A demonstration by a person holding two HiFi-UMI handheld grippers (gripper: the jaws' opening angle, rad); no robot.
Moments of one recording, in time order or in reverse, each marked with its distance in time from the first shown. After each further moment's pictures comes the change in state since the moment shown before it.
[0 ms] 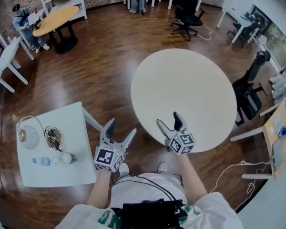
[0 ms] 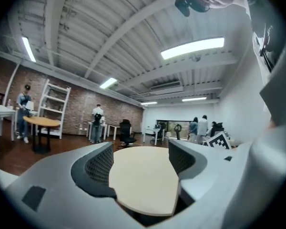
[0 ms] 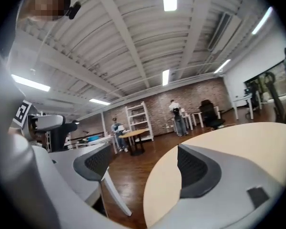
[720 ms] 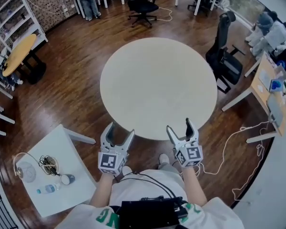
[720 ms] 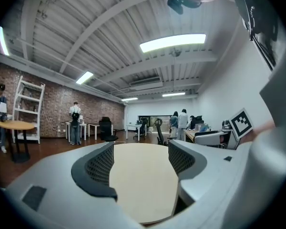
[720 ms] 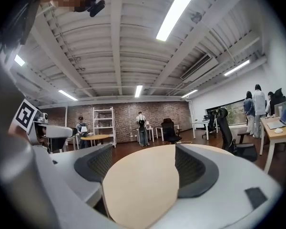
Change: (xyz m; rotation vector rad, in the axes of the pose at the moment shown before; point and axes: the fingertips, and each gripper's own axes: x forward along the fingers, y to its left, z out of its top) left arm 0.081 -0.125 -0.025 0.121 0.034 -0.224; right arm -0.204 -0.097 0.036 -0.097 -0.138 -0.447
